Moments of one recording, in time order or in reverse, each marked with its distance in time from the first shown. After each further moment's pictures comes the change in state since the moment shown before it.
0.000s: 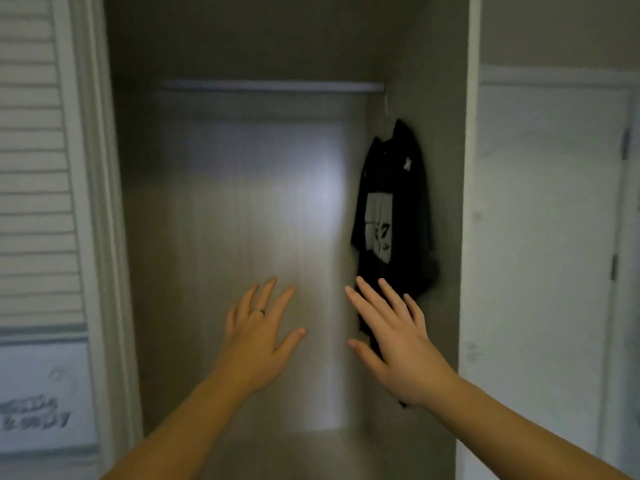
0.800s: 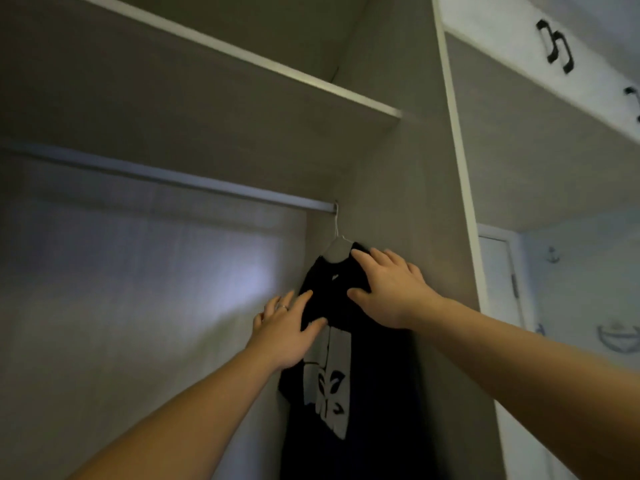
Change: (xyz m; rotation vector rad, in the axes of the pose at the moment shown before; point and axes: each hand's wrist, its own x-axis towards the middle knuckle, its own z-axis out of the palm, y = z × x) left_hand 0.378 0.058 0.041 -0.314 0.050 0.216; right_hand 0.283 0.121 -0.133 -0.422 0.139 0.349
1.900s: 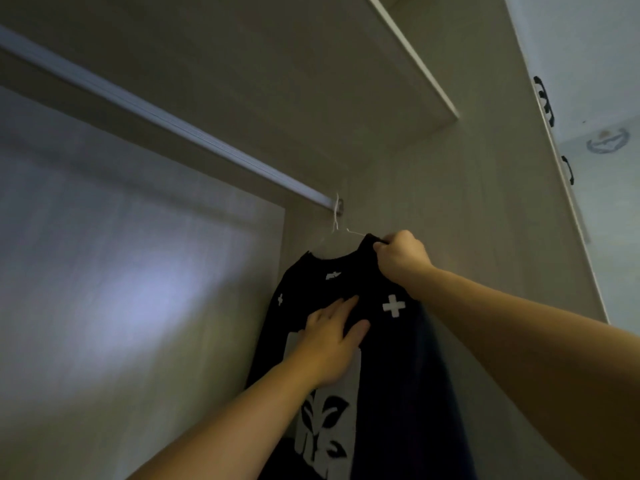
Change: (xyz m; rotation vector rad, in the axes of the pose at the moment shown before) left_hand 0.098 -0.034 0.067 -0.601 -0.106 0.379; right_hand 0.148 -0.022 0.044 0.308 0.339 0.527
